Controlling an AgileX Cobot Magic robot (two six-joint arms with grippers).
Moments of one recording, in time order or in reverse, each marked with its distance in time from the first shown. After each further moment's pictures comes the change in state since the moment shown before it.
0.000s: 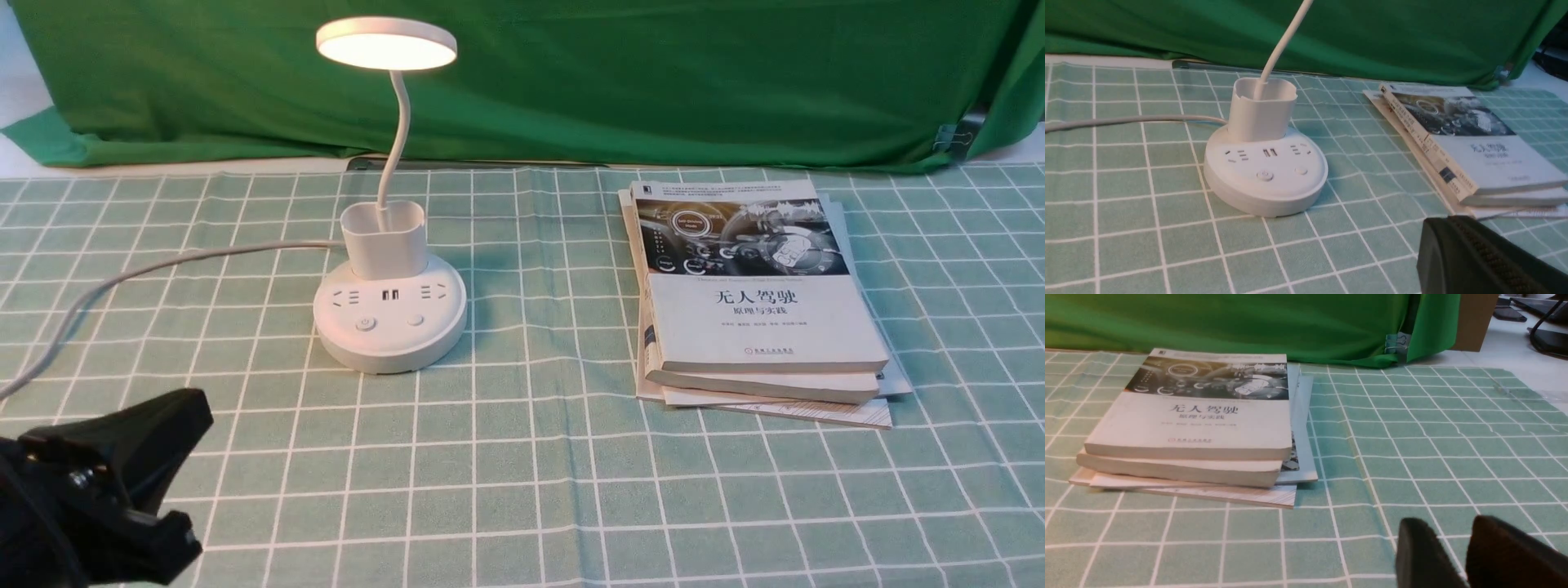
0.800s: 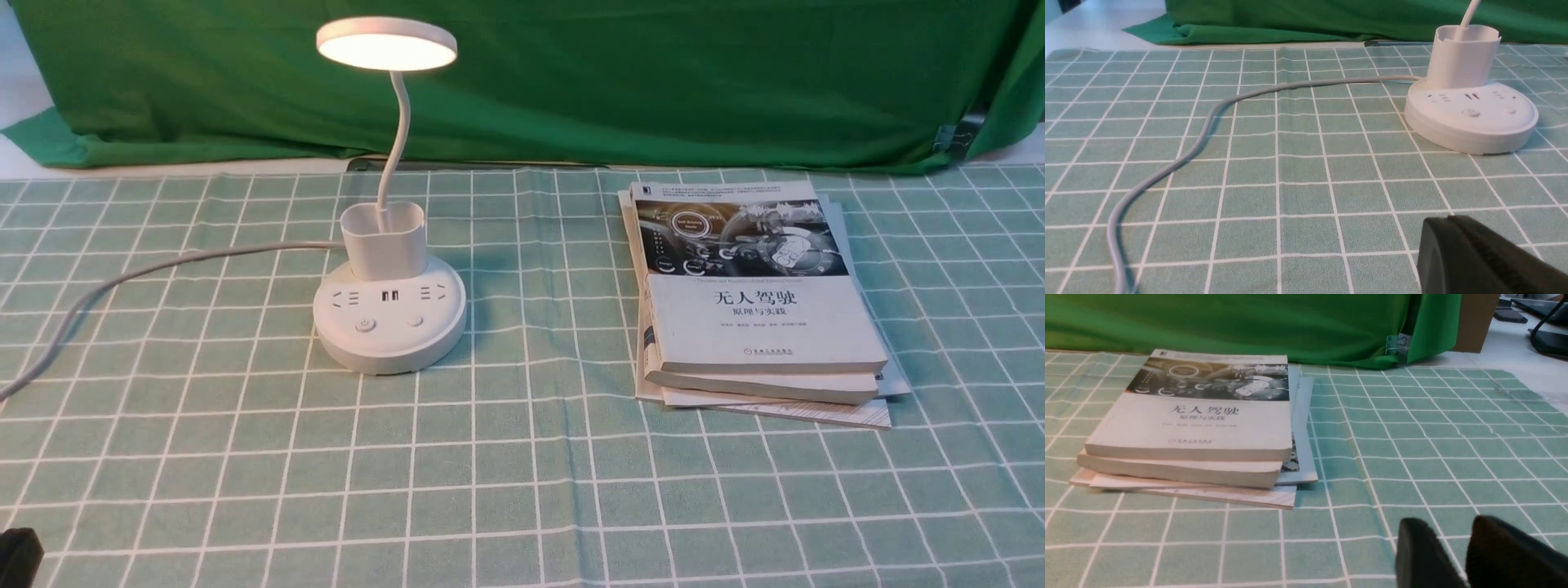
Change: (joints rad) right arm 0.000 0.000 0.000 0.000 0.000 0.000; left arm 0.384 -0.559 0.271 0.467 0.254 -0.260
